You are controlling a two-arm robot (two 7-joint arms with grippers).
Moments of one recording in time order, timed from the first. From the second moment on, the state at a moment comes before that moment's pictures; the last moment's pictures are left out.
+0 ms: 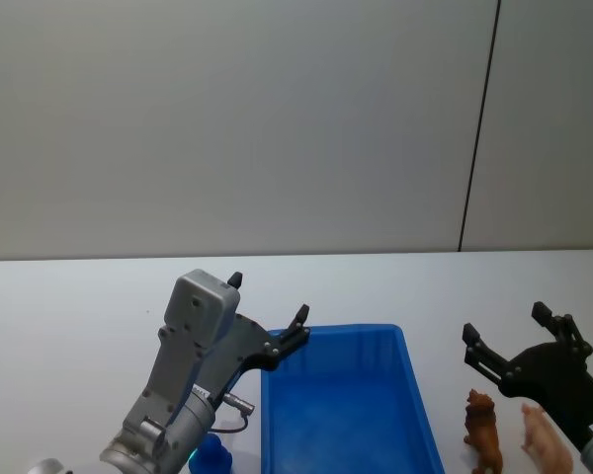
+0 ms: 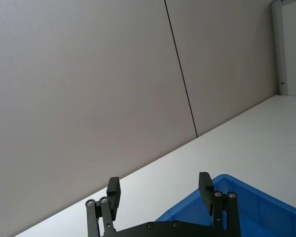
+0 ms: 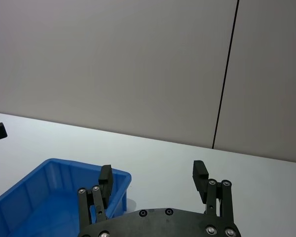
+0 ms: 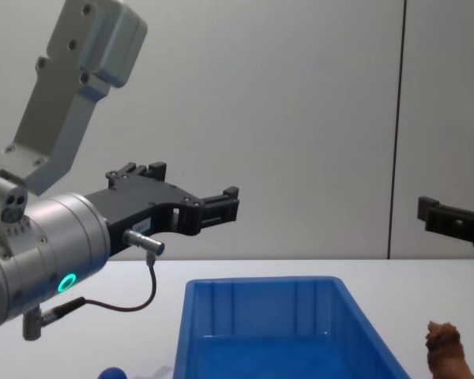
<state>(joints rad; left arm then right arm) -0.24 0.38 0.45 -1.63 -0.20 0.01 -0.01 -0.01 0.34 -0.23 -1.77 0.29 0.03 0.07</state>
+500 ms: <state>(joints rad) -0.24 0.38 0.45 -1.63 -0.20 0.01 -0.01 -0.01 0.34 -0.23 -1.77 0.29 0.03 0.07</state>
